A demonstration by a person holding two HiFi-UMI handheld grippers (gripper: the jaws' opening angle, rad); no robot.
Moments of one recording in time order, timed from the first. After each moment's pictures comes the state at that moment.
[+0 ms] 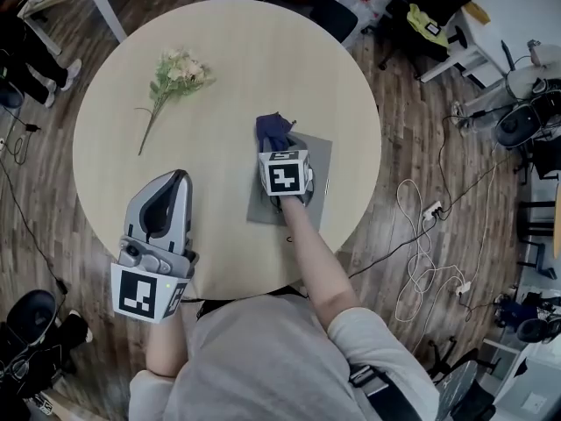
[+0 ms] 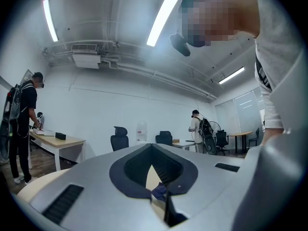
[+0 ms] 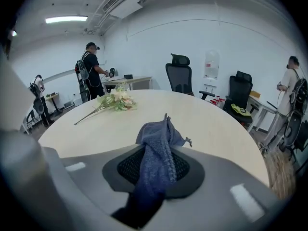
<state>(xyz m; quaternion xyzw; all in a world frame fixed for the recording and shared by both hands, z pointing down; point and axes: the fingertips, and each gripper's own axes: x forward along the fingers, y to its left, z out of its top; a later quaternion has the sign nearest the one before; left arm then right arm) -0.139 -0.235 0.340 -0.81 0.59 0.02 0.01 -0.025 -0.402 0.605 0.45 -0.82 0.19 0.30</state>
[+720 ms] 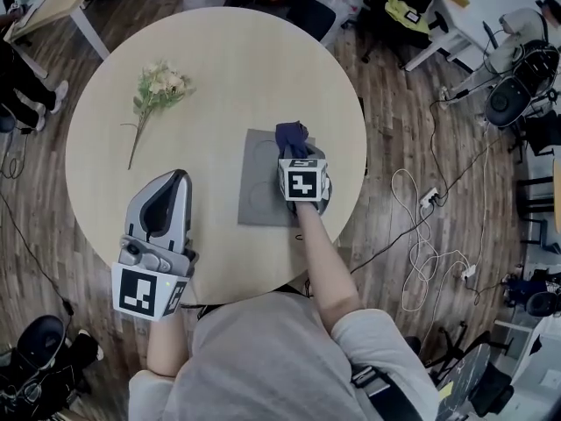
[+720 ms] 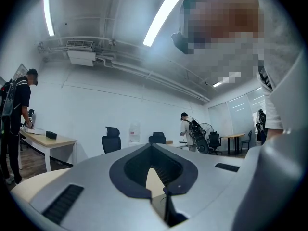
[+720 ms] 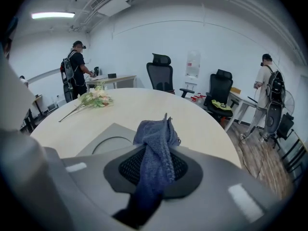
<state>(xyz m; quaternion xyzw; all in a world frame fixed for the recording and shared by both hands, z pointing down) -0.115 -0.248 0.334 -0.83 0.56 0.02 0.01 0.072 -0.403 0.607 0.53 -0.77 0.19 0.30</state>
